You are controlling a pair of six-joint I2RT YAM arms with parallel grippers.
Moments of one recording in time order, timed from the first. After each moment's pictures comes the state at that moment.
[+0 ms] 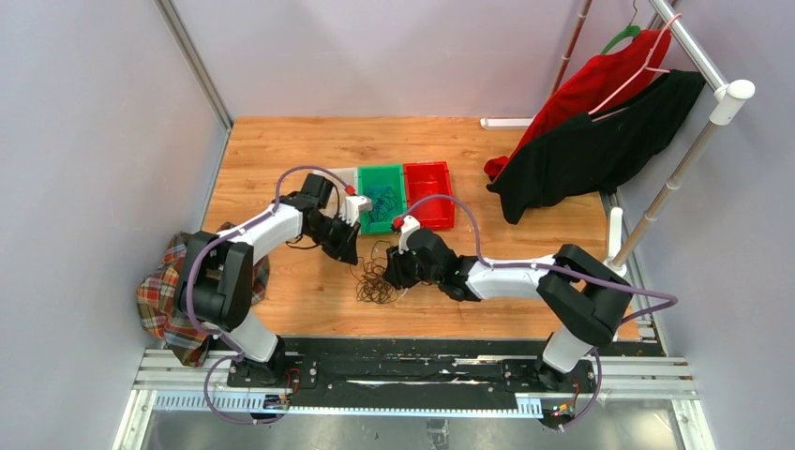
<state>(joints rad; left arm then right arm) -0.29 1.60 0.95 -0.58 0.61 0.32 0.96 1.65 0.75 0.30 -0.04 0.38</state>
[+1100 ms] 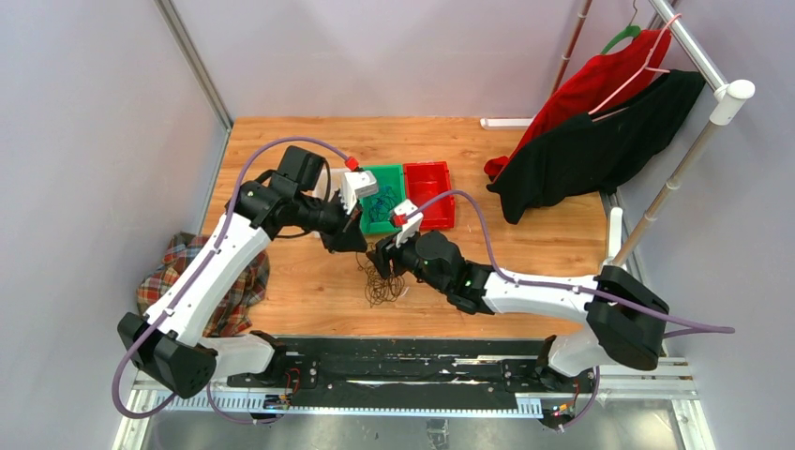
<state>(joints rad) -0.46 1.24 1.31 -1.00 0.69 0.31 1.09 1.42 0.76 0.44 0.22 0.19</state>
